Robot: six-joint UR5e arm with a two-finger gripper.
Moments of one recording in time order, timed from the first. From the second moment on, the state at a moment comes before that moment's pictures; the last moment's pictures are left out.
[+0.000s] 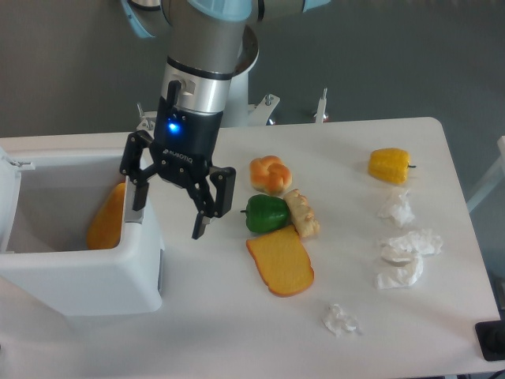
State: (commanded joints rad) arm 2.32 -1.70 -1.51 -0.97 1.30 0.94
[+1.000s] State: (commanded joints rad) arm 2.31 -1.70 -1.52 -0.98 1.49 1.15
